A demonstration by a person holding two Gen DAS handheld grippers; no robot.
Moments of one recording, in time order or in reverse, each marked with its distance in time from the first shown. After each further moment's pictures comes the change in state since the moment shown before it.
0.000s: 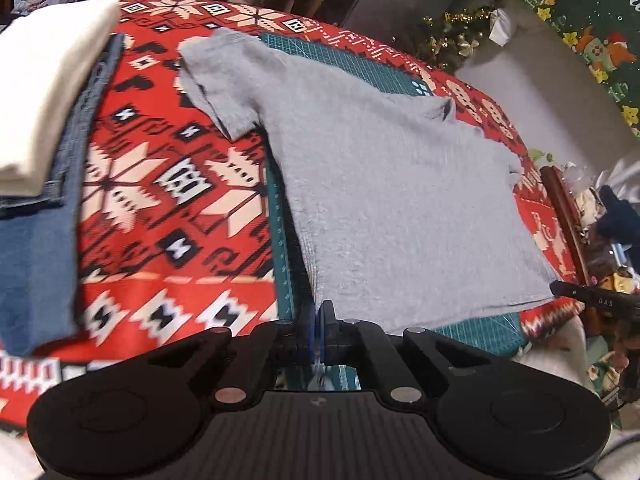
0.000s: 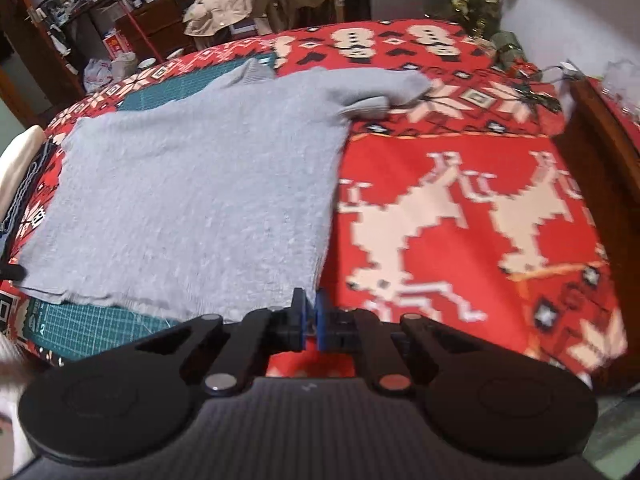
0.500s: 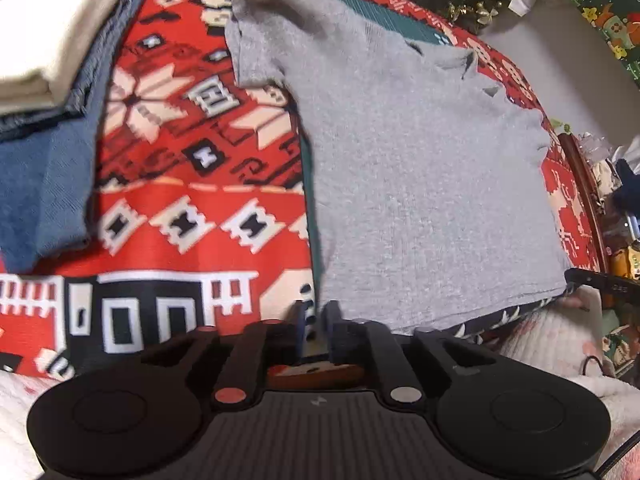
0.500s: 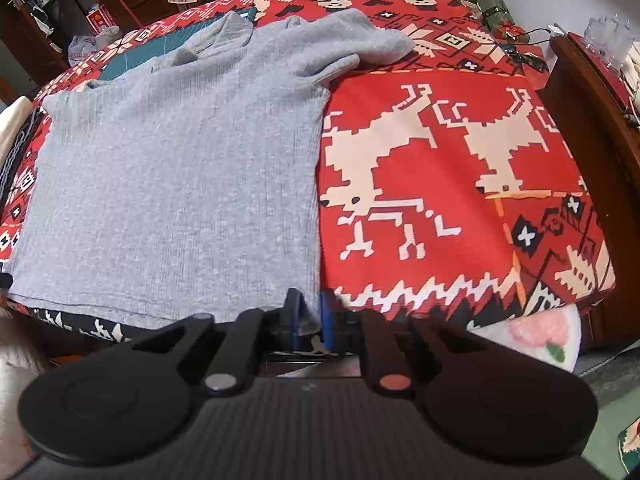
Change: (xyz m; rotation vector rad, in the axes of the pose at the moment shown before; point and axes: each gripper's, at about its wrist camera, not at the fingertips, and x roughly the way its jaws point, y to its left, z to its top) left arm 0.012 0.005 -0.031 -0.021 0.086 0.055; right arm -0.001 -0.010 -0.031 0.004 0.090 -0.034
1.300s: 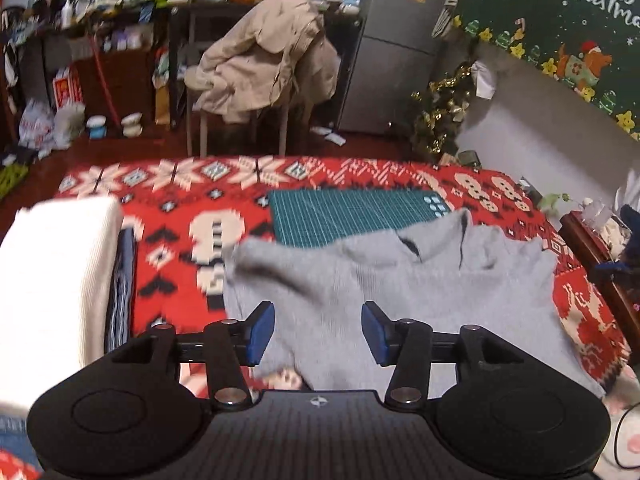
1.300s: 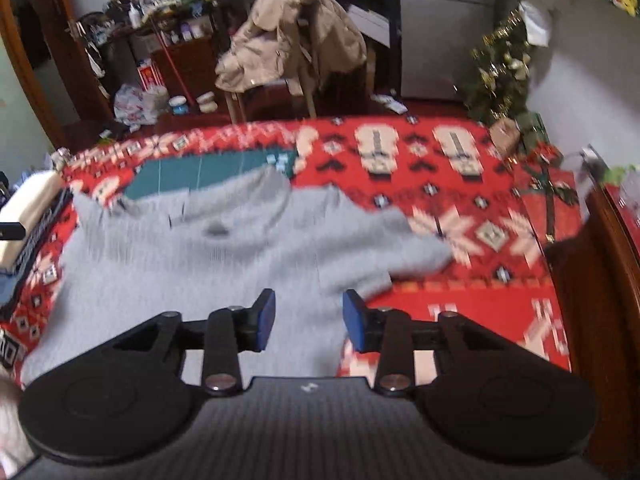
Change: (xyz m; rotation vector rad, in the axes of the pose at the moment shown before) left arm -0.035 -0.020 0.120 0.214 -0.430 0.090; right arm -0.012 0.017 0.136 -0.153 -0.281 0.068
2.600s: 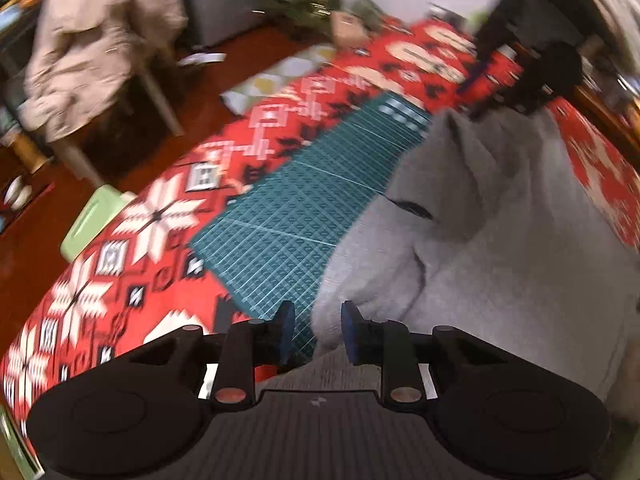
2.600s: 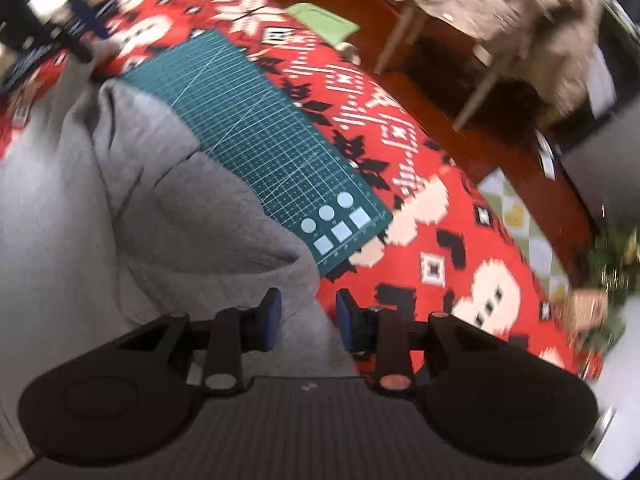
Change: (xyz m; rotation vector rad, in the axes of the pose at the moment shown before) left arm 0.145 -0.023 0.108 0.615 0.408 -0.198; right arm 0.214 0.067 0.153 -0.852 0.403 0.171
